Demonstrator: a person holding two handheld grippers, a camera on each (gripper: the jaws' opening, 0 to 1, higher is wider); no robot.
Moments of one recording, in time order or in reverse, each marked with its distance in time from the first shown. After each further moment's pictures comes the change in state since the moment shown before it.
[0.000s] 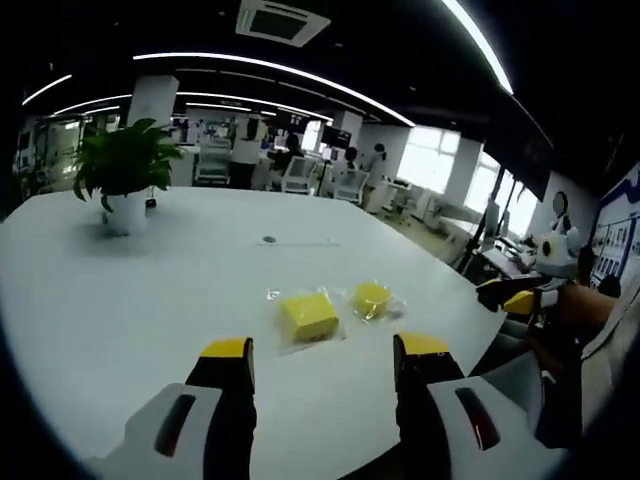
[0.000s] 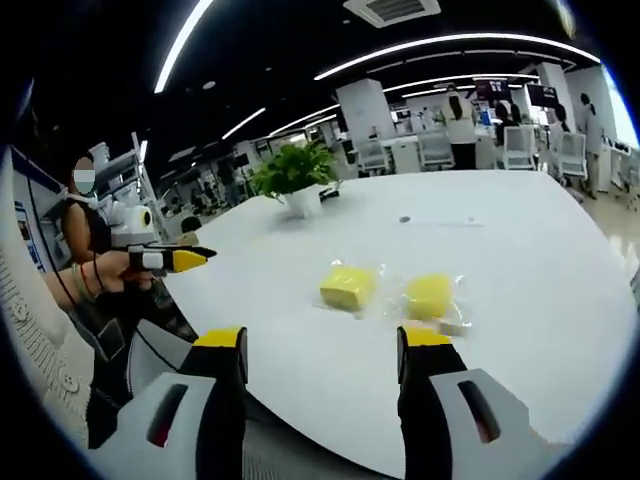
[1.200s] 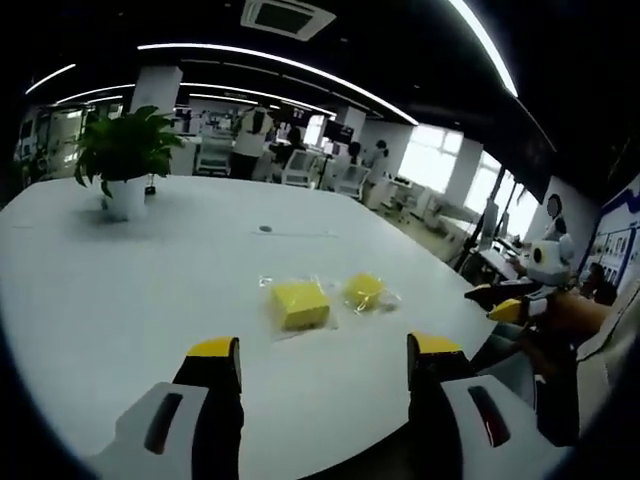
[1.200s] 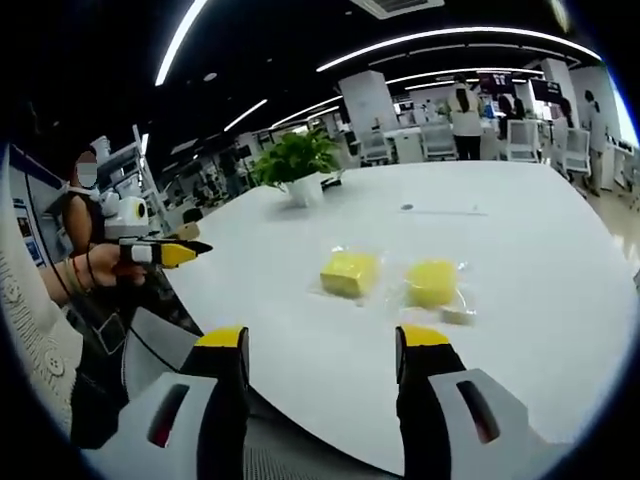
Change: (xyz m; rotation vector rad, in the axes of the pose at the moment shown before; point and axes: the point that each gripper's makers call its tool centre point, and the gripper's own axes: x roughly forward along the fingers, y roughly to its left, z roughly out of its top) left arm 0.000 -0.011 -0.016 -0.042 0.020 0.005; right arm 0.005 -0.006 -0.017 -0.003 0.030 0.017
